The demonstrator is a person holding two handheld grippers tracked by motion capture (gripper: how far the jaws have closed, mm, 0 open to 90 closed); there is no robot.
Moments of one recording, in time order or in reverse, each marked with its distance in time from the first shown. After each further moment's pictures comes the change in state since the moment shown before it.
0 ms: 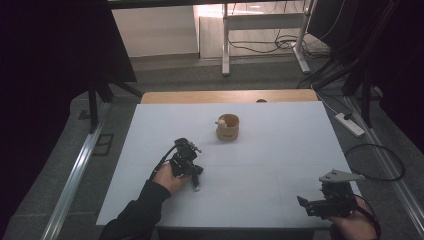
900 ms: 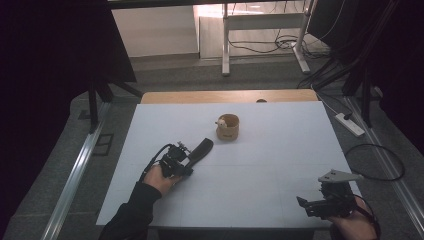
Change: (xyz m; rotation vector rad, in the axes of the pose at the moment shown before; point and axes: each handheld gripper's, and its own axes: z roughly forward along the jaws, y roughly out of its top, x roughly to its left) left arm 0.016 -0.019 -0.011 0.021 0.011 -0.061; right arm 0.001 0.000 0.001 0.006 0.004 -0.007
